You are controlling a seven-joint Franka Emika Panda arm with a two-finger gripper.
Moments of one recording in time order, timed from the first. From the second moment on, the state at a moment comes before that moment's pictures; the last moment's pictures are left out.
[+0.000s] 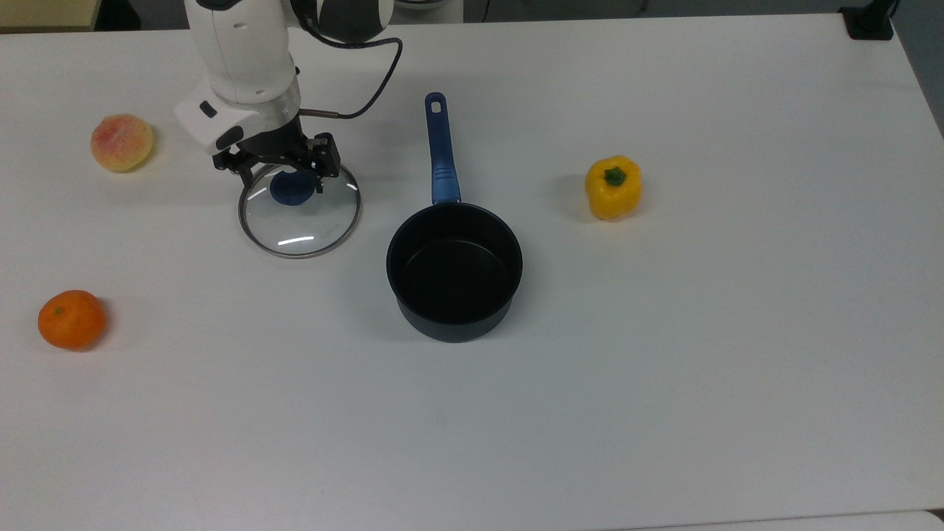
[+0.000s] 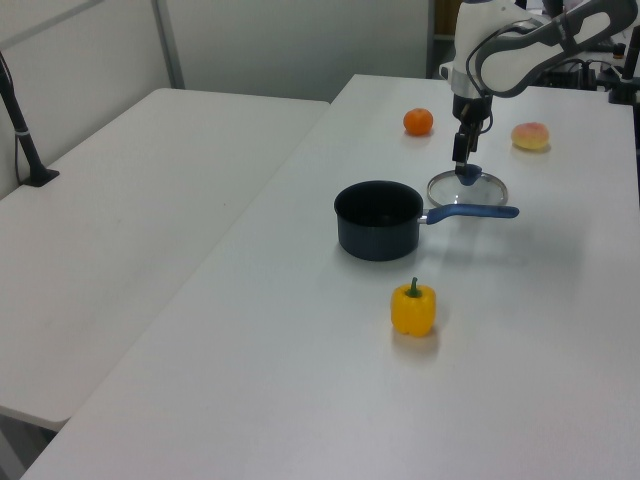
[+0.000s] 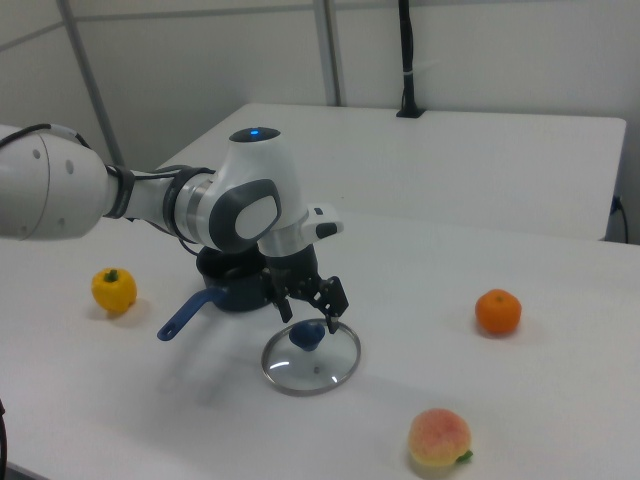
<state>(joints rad) 0.01 0.28 -0.16 -1.89 -0.04 2.22 -0.17</state>
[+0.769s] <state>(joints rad) 0.01 0.31 -0.16 -1.90 -0.08 2.22 -0.17</state>
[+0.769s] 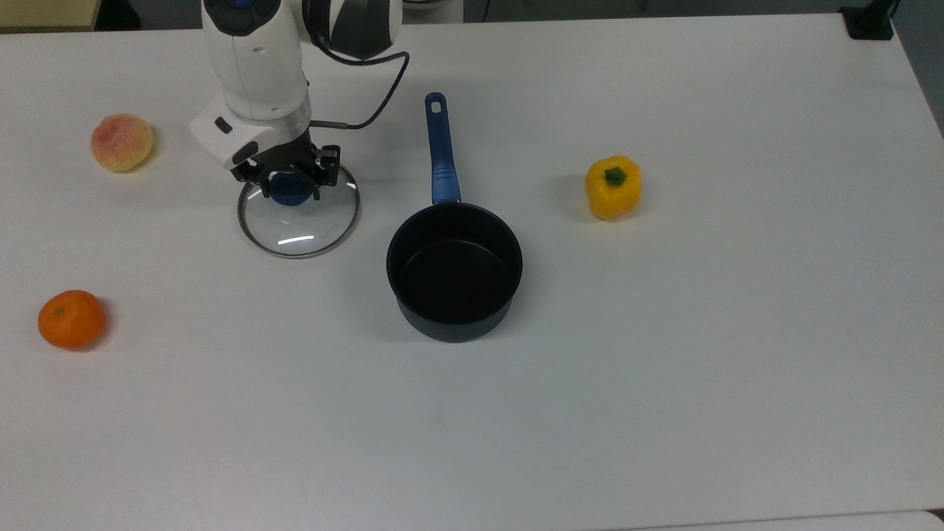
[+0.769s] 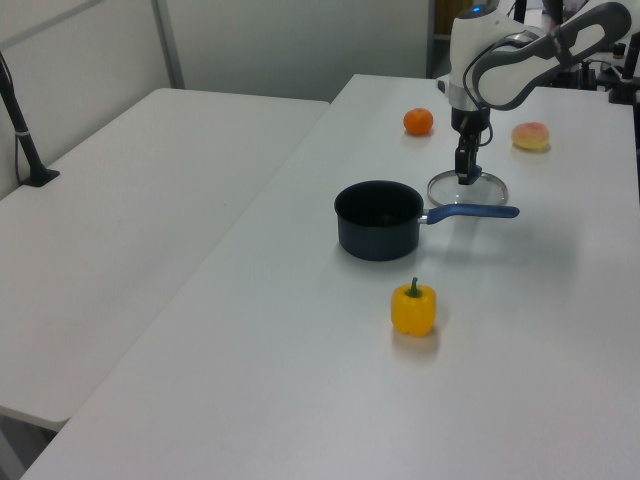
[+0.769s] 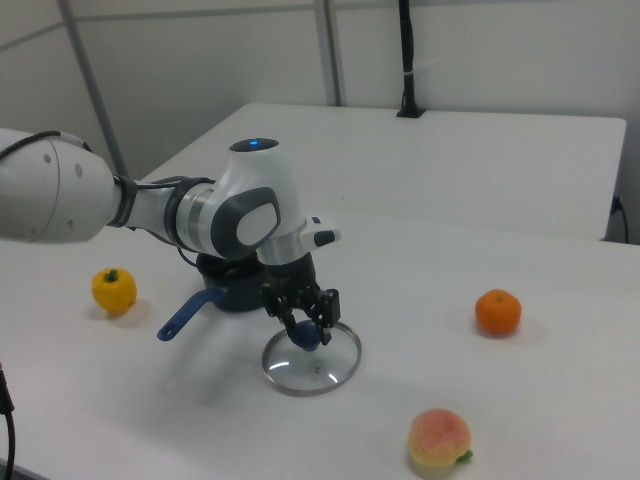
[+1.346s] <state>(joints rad) 0.01 0.30 -0.16 -1.89 -0.08 2.22 -0.17</state>
